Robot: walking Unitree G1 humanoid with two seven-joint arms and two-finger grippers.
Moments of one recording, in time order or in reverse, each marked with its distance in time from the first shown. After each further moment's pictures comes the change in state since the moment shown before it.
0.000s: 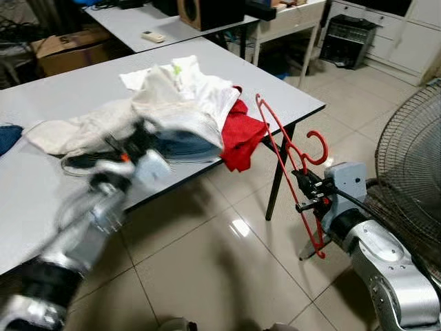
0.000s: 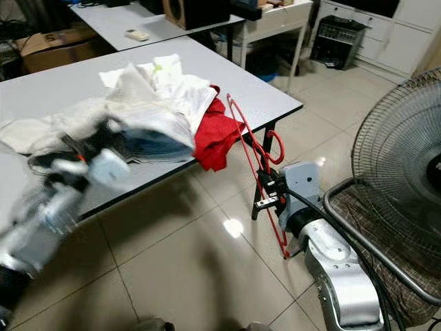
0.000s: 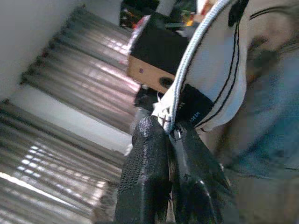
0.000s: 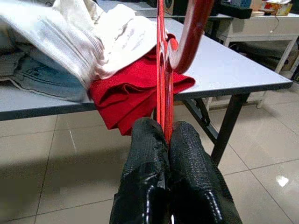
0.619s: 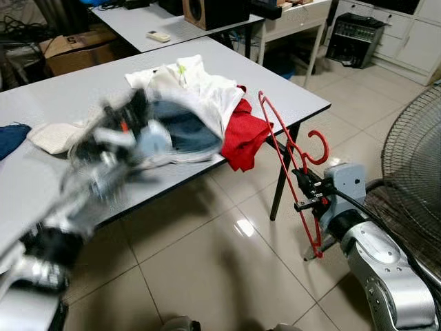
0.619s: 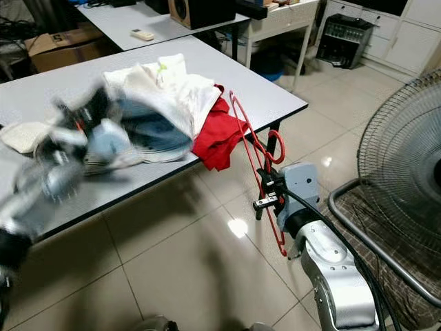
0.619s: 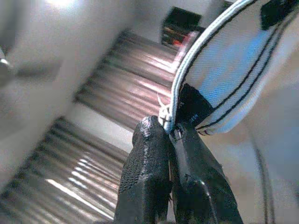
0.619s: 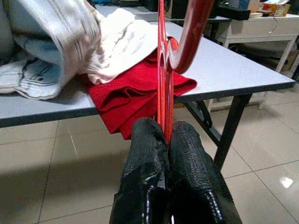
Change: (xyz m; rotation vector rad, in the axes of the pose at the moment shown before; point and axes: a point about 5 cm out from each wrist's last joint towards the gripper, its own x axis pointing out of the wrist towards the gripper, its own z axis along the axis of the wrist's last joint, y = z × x) left arm 0.052 0.067 0.014 0.096 -0.102 0.192; right arm 0.001 0.002 -0.002 0.016 -0.015 -0.030
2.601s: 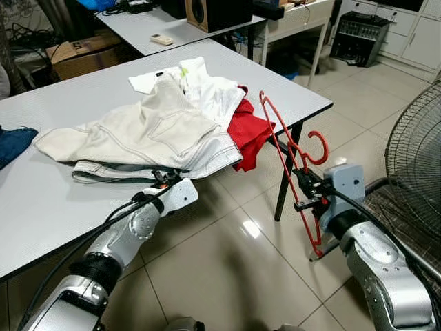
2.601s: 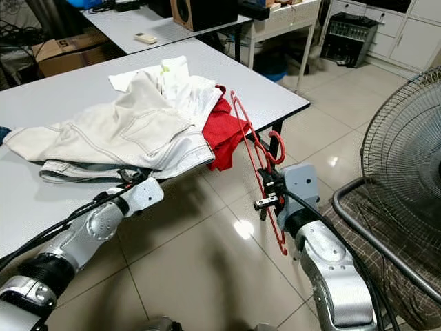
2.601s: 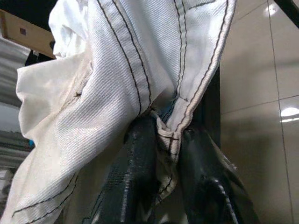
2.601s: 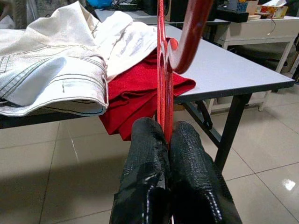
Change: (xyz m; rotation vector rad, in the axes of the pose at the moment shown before) left arm -0.072 -0.138 0.001 -0.291 0.243 -0.610; right arm 0.002 -0.002 -0.003 -0.012 -0.006 -0.006
